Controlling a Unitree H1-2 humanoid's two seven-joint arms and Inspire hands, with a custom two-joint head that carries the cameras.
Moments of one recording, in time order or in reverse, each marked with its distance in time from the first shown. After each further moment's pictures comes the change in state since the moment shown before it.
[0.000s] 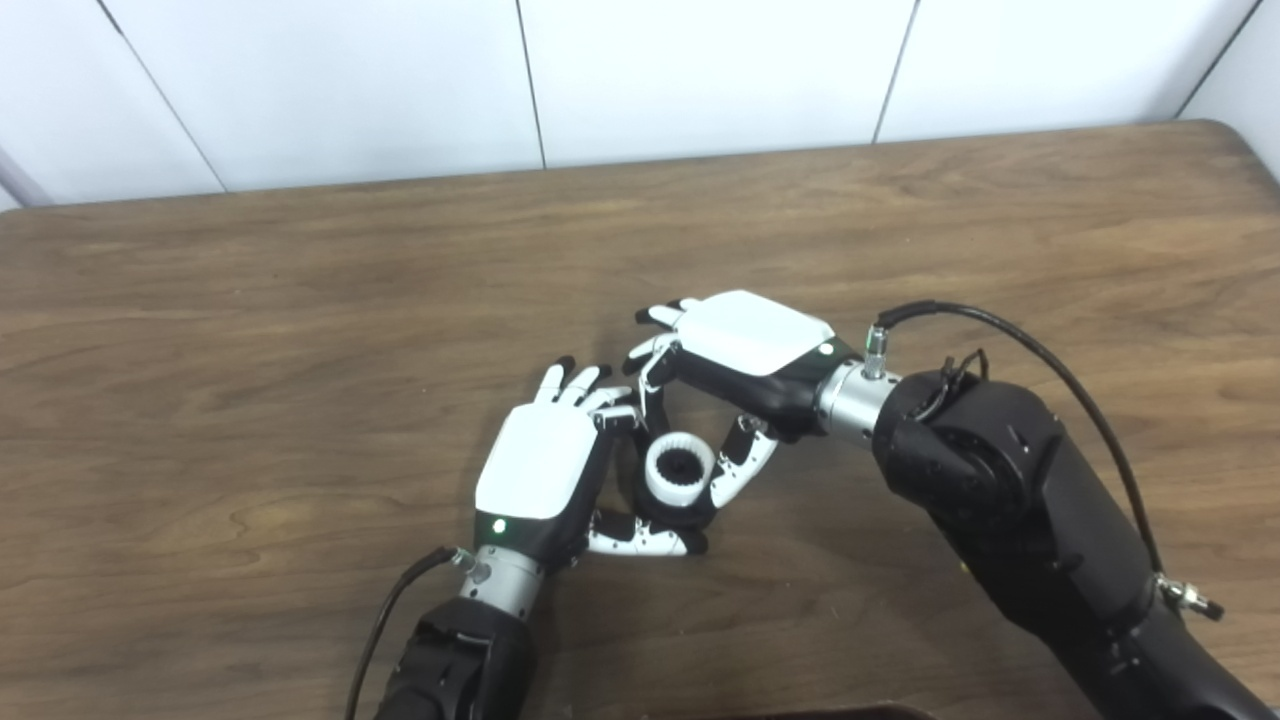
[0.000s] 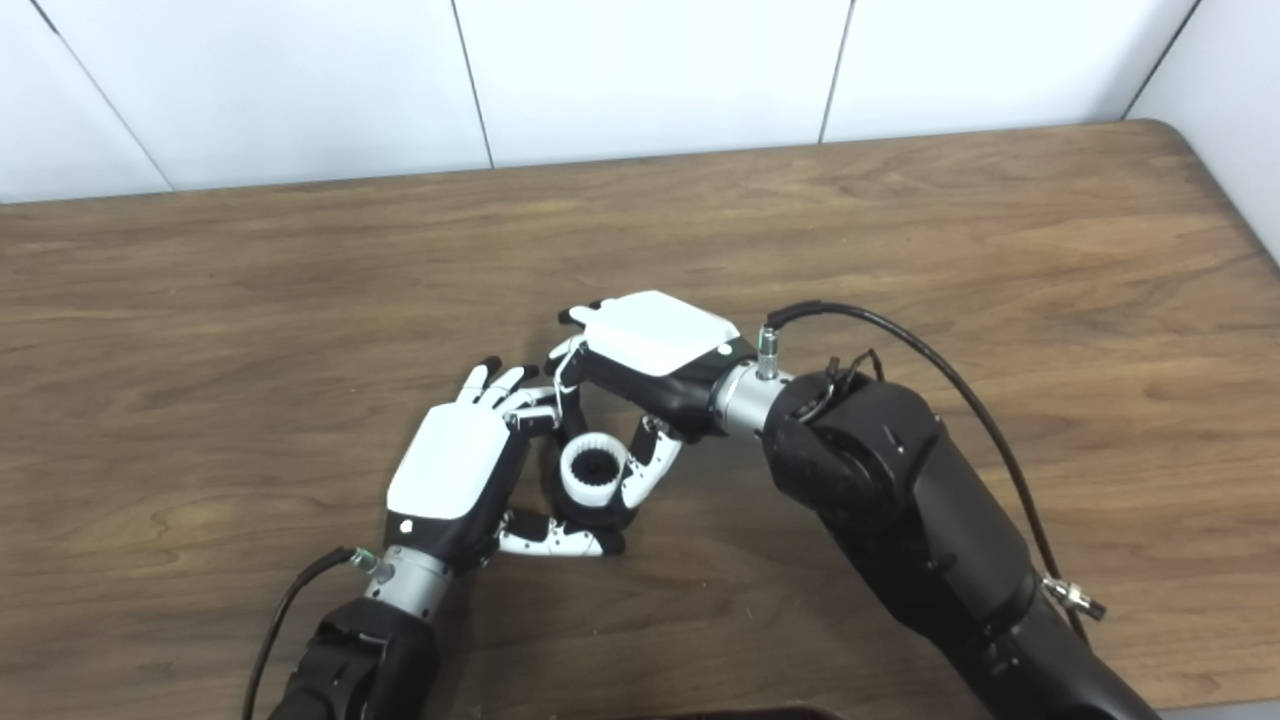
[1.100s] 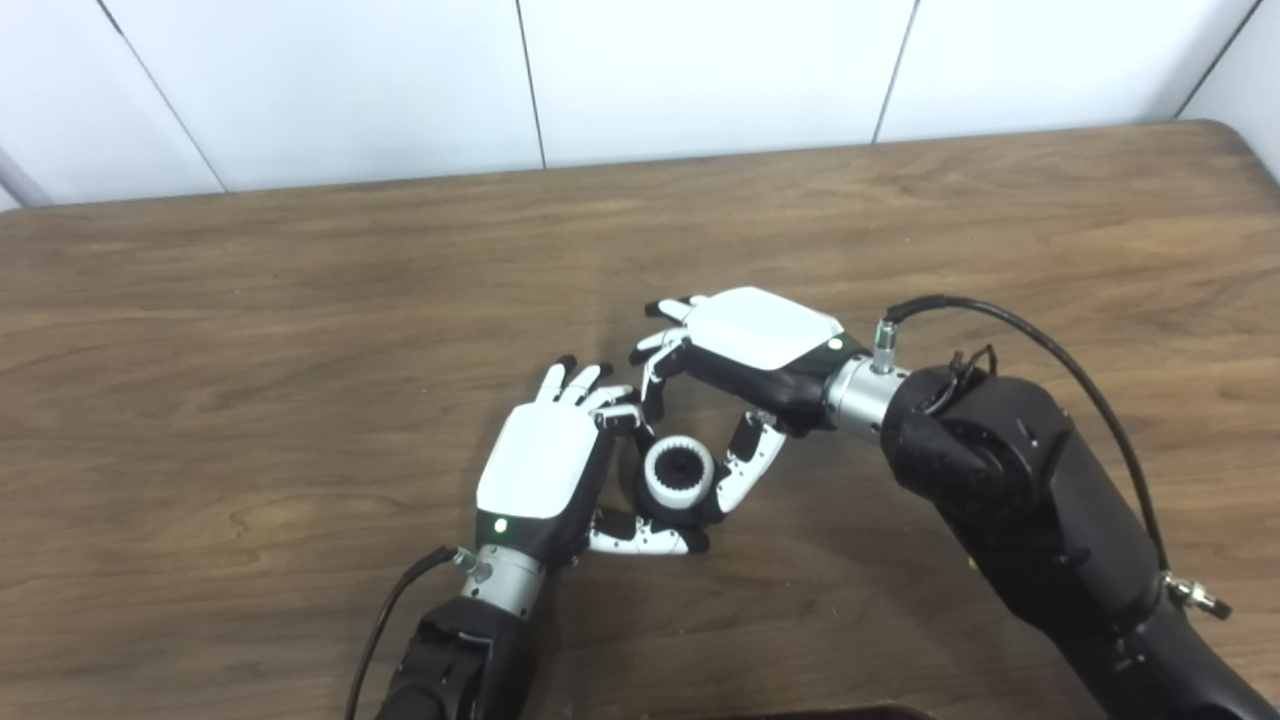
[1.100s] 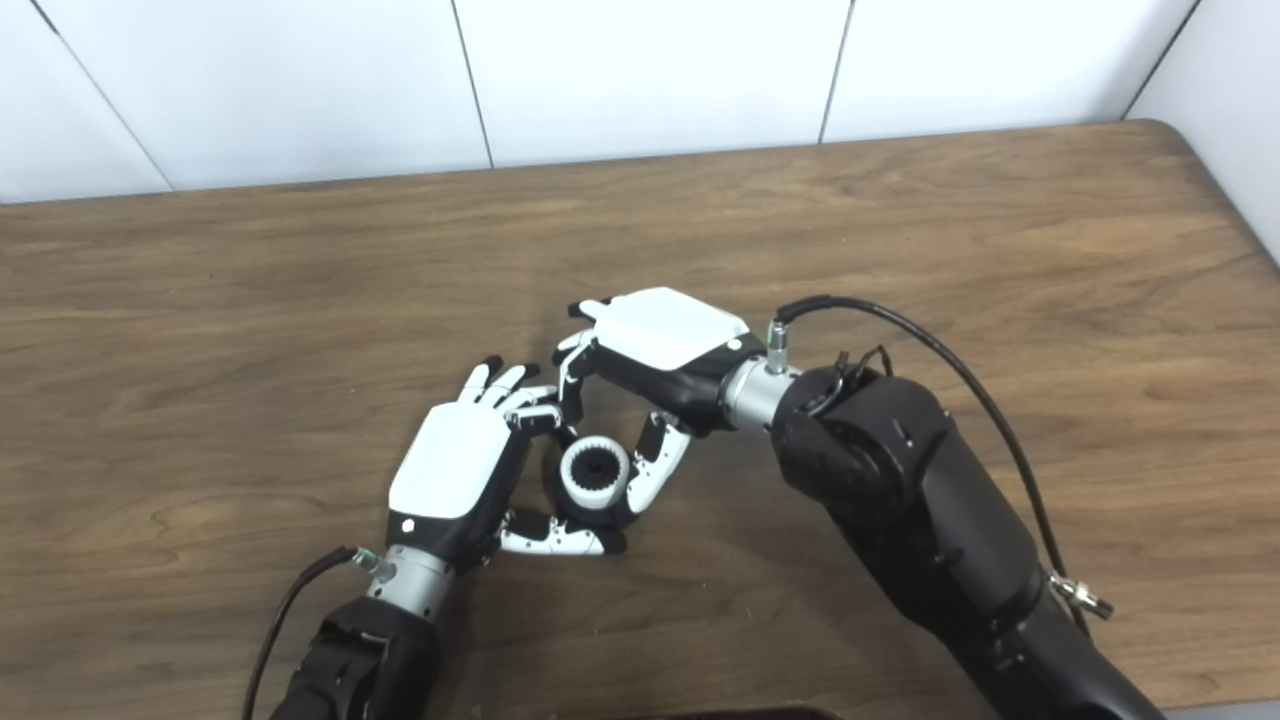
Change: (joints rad) left arm -0.001 -0.004 0.003 0.011 -0.003 -0.007 0.010; right arm 0.000 -0.012 -0.040 0.001 0.014 0.004 0.010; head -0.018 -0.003
